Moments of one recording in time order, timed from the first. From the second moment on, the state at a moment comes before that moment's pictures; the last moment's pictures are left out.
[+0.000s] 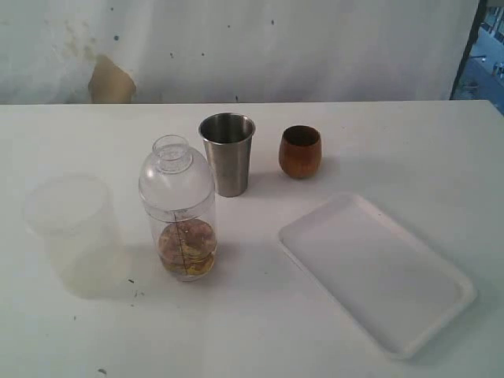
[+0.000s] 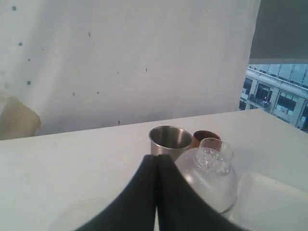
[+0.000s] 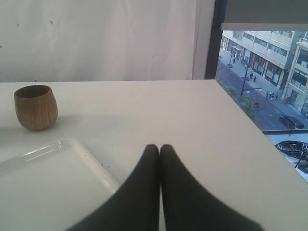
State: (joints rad) left arm -0.49 0.59 -0.29 -0.09 -0.16 -0.02; right arm -0.04 0.01 0.00 -0.05 0.18 0.00
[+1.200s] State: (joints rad) left arm -0.03 0.00 0.00 -0.08 0.23 -0.02; right arm -0.04 0.01 0.00 -0.05 0.18 0.00
